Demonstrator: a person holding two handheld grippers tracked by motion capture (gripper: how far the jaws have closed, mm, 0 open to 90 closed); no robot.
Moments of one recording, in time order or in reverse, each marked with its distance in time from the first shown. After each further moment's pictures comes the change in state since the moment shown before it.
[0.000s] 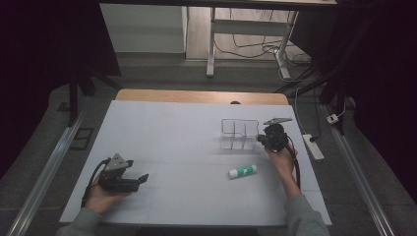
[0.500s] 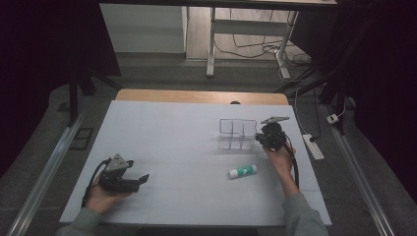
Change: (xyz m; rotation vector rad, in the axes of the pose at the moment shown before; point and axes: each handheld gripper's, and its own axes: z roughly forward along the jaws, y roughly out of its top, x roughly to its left) left arm -0.001 0.000 0.000 0.002 -0.005 0.007; right arm 0.006 0.007 0.001 -0.005 -0.001 -0.015
